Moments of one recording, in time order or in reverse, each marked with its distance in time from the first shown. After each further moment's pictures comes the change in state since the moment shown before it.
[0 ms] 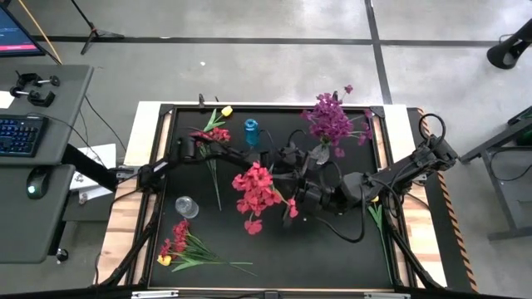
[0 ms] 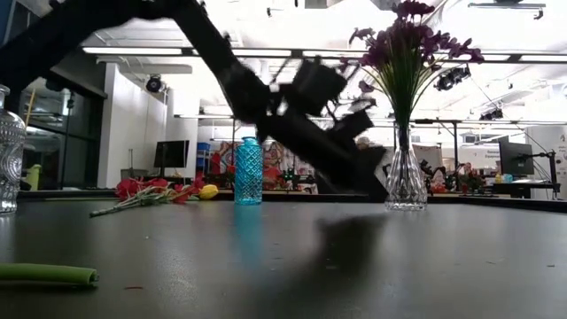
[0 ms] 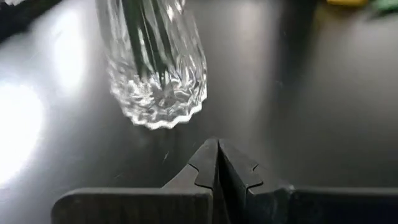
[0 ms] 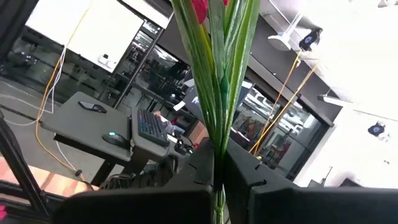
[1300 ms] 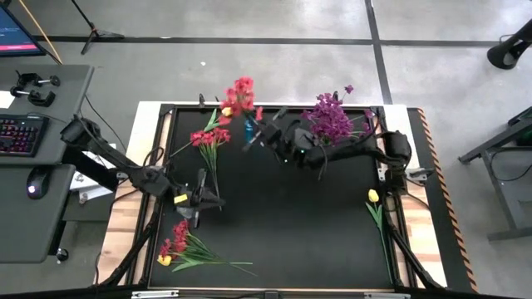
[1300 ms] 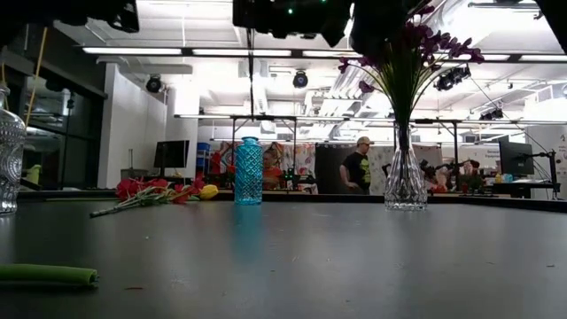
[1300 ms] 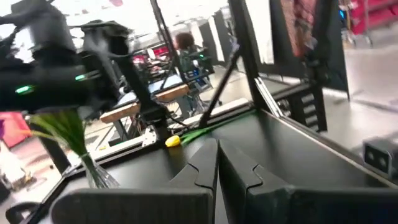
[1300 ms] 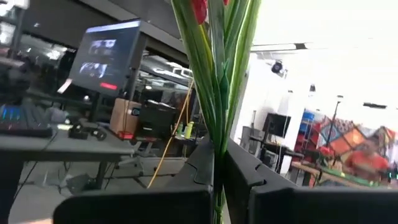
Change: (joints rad) left arm -0.666 -1.347 -1.180 0.402 -0.280 0.328; right arm -0.511 0.381 -0.001 0.490 -0.087 0.285
